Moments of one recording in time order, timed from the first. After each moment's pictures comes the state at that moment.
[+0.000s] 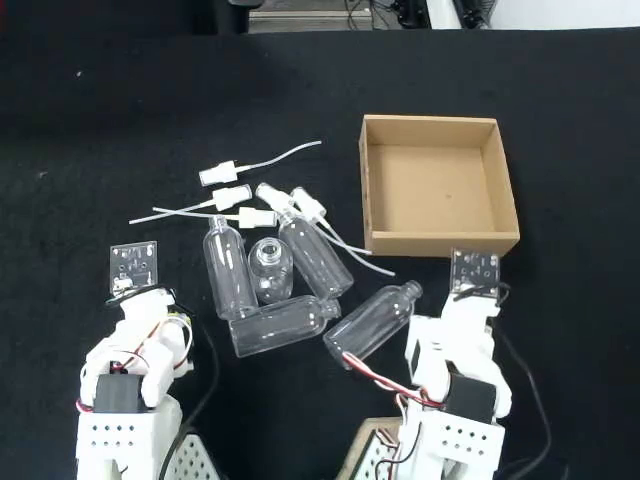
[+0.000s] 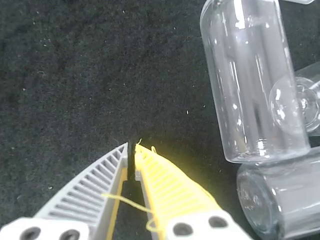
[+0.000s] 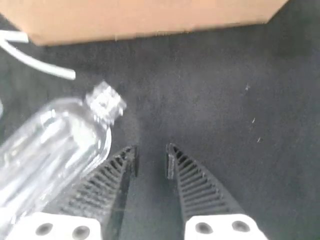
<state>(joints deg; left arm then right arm) -5.5 -101.5 96.8 66.8 4.6 15.2 -103.1 96.7 70.5 5.8</state>
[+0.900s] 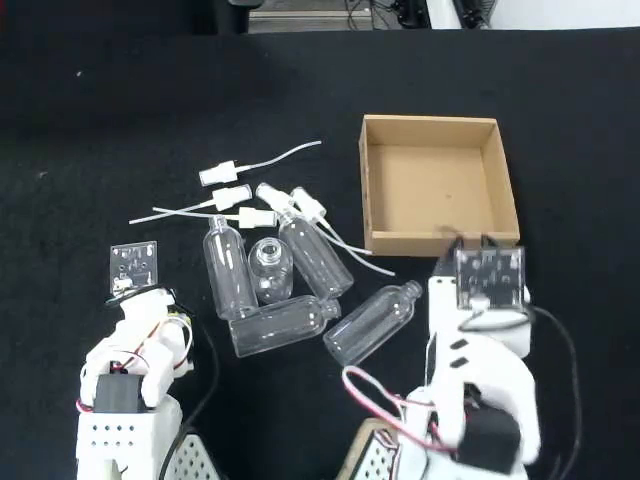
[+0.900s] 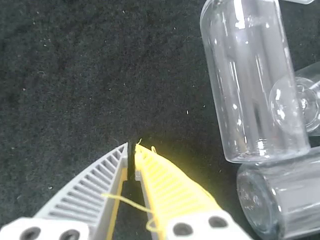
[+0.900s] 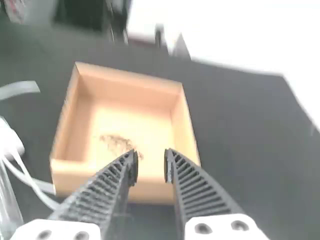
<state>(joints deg) -5.5 -101.5 96.8 66.8 4.6 11.8 -103.1 67.9 62.6 18.7</state>
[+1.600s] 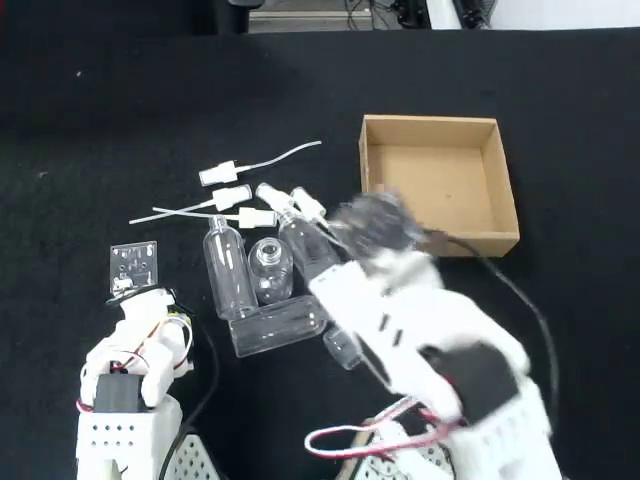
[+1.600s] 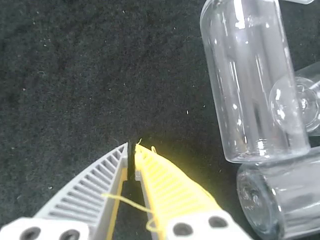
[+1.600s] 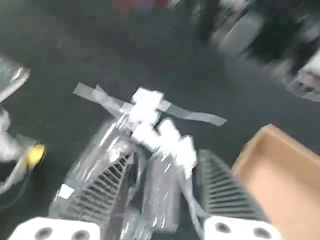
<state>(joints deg) -5.5 -101.5 96.8 66.8 4.6 -32.1 -64.7 39.5 69.1 10.9</state>
